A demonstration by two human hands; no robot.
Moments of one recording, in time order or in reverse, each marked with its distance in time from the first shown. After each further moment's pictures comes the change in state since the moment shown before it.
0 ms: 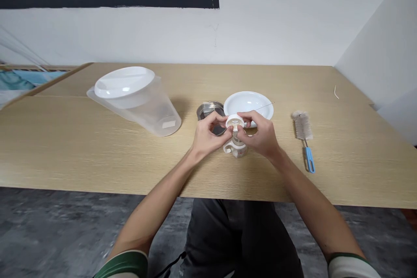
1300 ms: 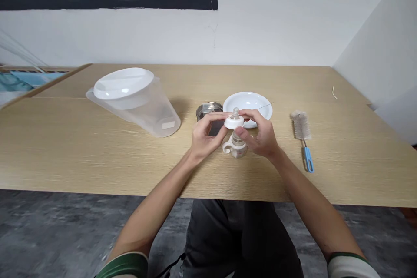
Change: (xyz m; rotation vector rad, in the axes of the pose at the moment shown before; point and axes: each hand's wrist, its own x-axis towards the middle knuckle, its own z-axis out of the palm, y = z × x) left_hand 0.003 0.000 0.002 -0.074 0.068 0.331; right_hand 0.001 -0.004 -0.006 0.265 -0.029 0.030
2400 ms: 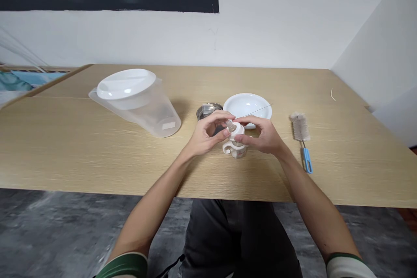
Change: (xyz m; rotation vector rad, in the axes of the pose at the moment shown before) left_hand 0.014 0.005 -0.018 -0.279 -0.315 -0.240; right_hand 0.006 0.006 -0.017 0.196 -0.262 0.196
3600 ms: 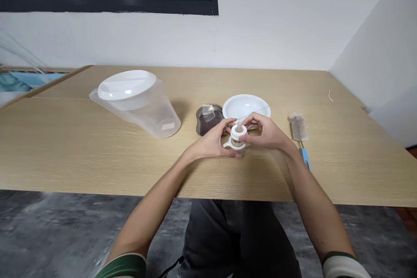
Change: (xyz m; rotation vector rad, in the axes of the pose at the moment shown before) left_hand -0.005 -0.002 0.010 0.232 -0.230 -0.246; right_hand 0.001 0.000 -0.018 0.037 -0.099 0.154
